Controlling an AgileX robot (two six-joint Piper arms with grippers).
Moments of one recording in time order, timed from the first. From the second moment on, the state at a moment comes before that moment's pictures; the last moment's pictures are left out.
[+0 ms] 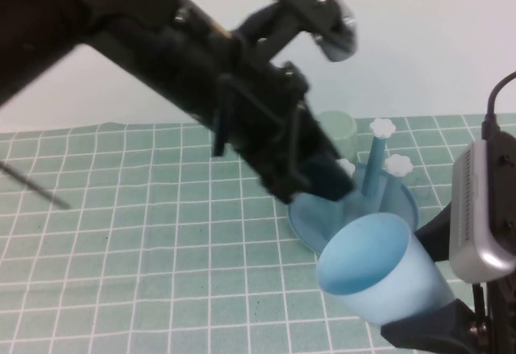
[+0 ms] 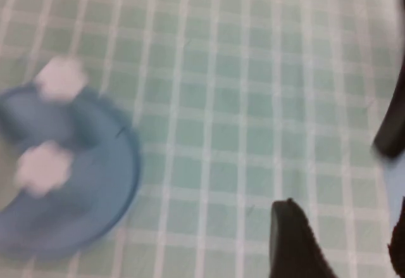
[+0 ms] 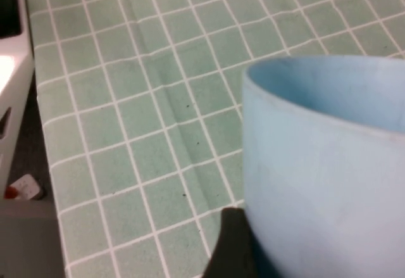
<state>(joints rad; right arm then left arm) 0.54 1.12 -0.89 0.69 0.88 -1.05 -0.57 1.65 -1.66 -0.70 1.26 0.83</state>
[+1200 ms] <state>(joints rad) 0.54 1.12 -0.89 0.67 0.74 -1.02 -0.78 1.52 -1.58 -0.50 1.26 0.70</state>
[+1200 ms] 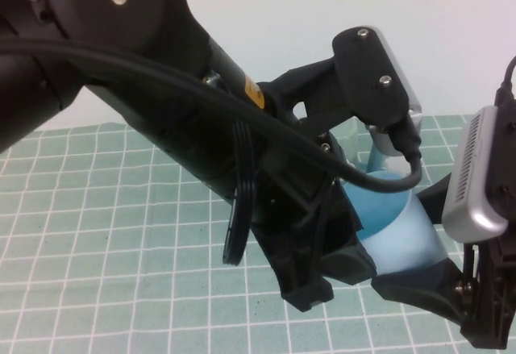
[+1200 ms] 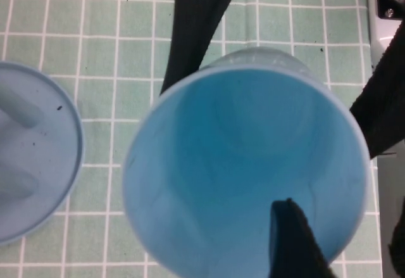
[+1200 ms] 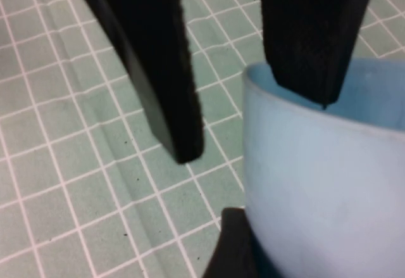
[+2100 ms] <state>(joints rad) 0.53 1.13 -0.89 0.76 0.80 -1.08 -0.79 1.58 -1.58 -0.48 1.30 0.84</state>
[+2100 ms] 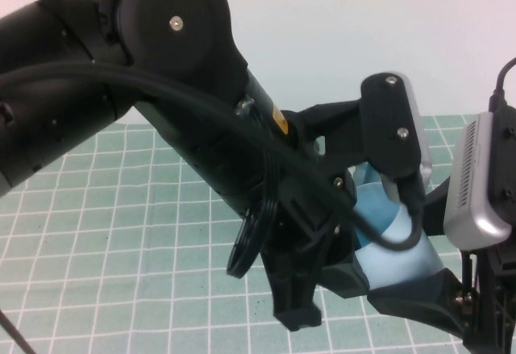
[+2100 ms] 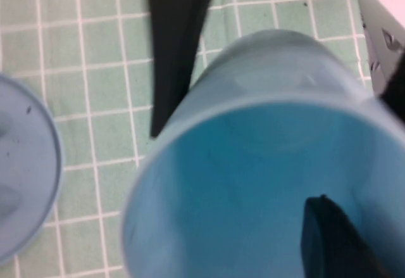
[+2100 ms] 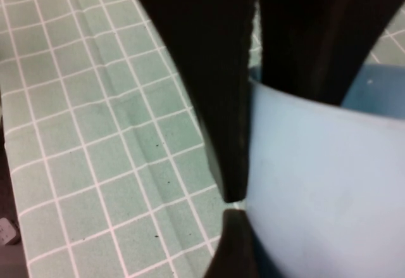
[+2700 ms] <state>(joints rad) 0.53 1.13 -0.89 0.79 0.81 -1.07 -0.79 1.58 -1.58 -0.55 1.30 0.91</state>
